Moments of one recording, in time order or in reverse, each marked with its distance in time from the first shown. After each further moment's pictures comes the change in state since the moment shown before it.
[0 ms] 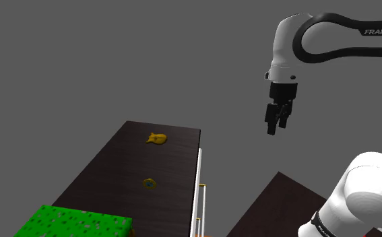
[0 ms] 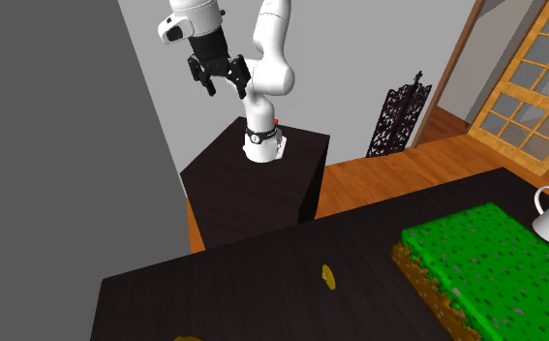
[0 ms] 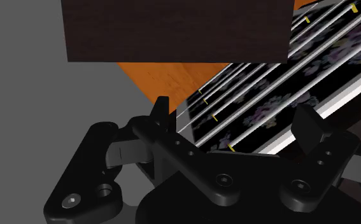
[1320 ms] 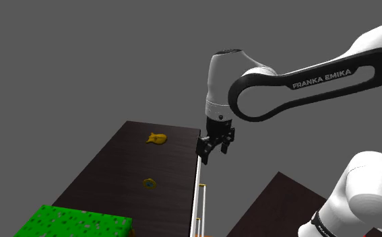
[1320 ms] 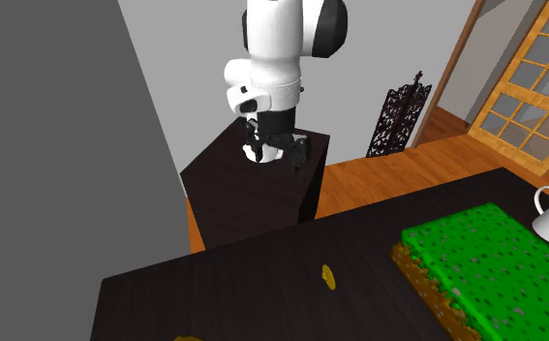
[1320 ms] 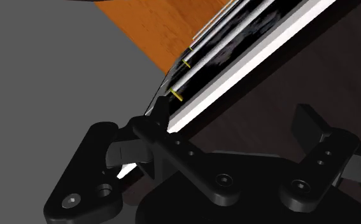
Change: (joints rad) arm 0.058 0.399 0.401 0.069 0.059 0.519 0.442
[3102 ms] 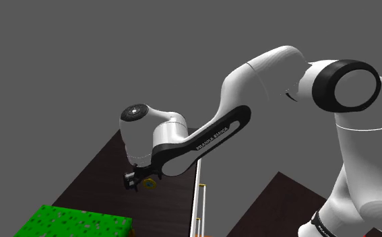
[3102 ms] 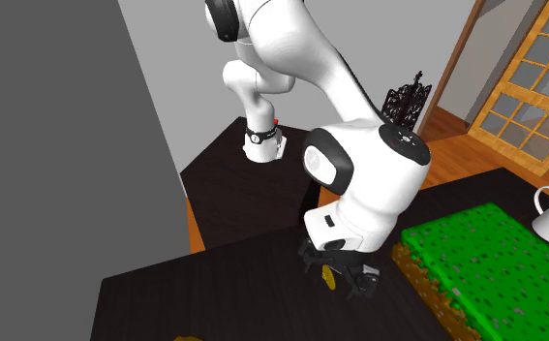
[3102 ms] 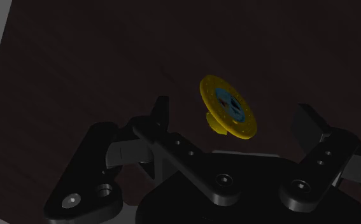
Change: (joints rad) arm 0.194 0.858 0.076 0.607 -0.665 0.181 0.689
